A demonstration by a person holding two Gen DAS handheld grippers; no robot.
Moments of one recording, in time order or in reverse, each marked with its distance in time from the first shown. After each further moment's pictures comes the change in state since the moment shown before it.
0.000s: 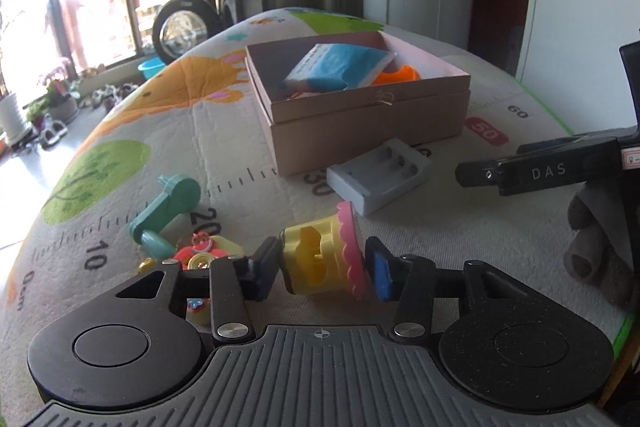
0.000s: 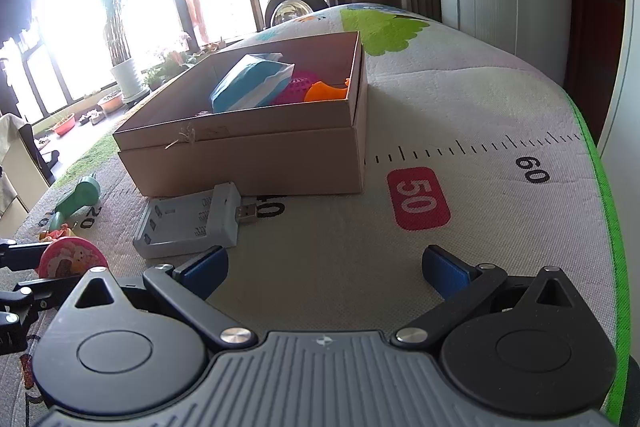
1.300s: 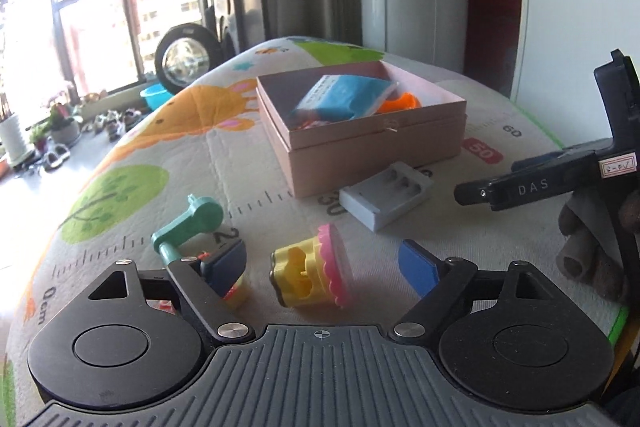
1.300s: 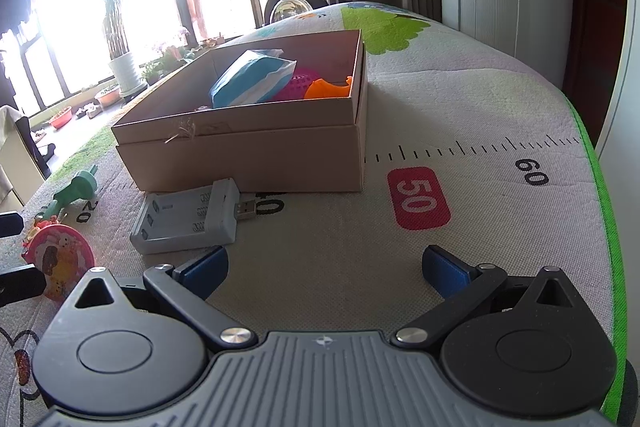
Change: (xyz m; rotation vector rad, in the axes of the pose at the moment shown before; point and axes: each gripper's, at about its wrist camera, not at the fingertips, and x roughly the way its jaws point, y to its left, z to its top) left arm -0.023 0.009 -0.004 0.032 -0.081 0.023; right arm 0.002 0.003 0.001 -0.024 0.011 -0.018
